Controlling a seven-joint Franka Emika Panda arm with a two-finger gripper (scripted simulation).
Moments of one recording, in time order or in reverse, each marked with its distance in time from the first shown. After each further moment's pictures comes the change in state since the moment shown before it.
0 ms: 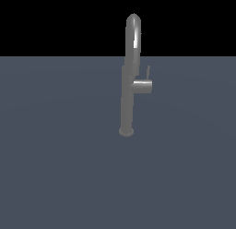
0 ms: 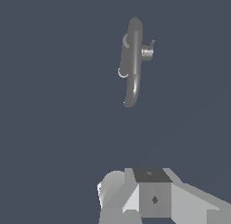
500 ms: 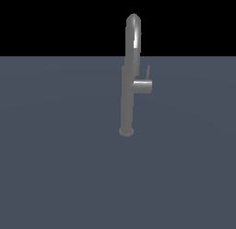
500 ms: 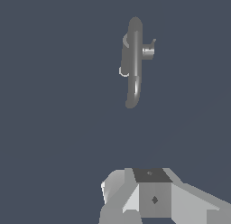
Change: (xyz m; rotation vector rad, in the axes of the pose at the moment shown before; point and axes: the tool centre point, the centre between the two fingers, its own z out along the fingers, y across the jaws) arm 0.007 0.000 0.000 0.021 -0.020 0.022
